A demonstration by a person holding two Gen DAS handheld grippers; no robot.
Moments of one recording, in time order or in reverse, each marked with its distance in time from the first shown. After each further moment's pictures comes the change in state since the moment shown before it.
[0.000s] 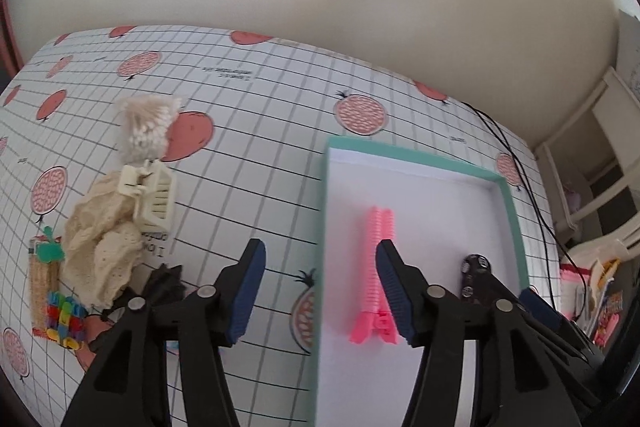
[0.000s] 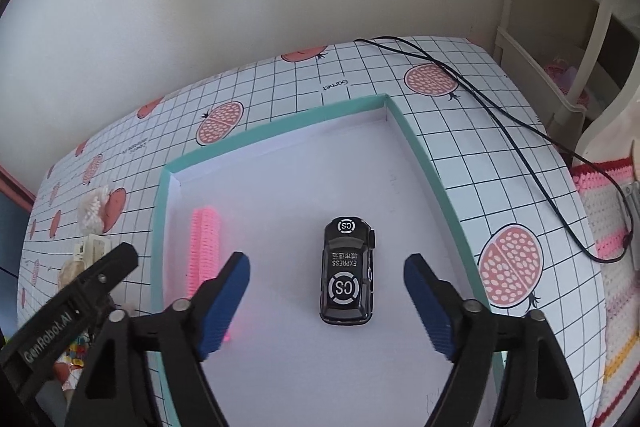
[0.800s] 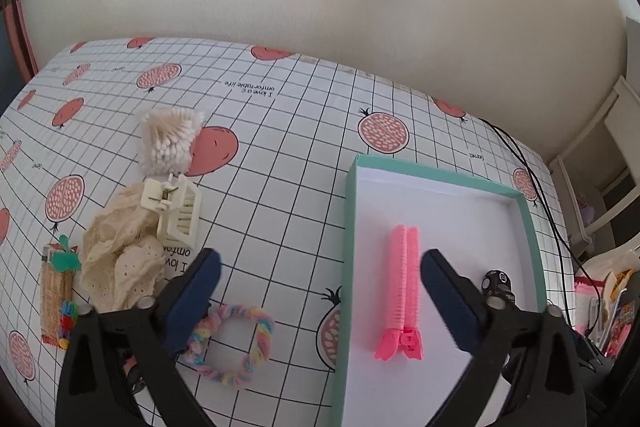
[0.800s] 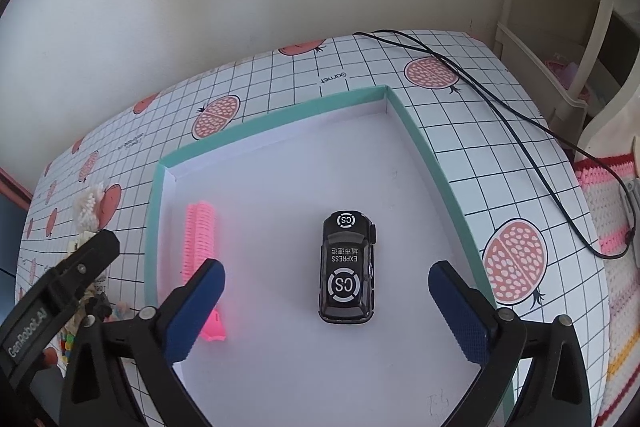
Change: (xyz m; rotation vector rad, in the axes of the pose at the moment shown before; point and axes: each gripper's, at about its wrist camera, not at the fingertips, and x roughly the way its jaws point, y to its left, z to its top) left arm -0.007 0.009 0.001 0.001 -0.065 0.039; right arm 0.005 0.003 -0.003 -0.003 0.008 -0.009
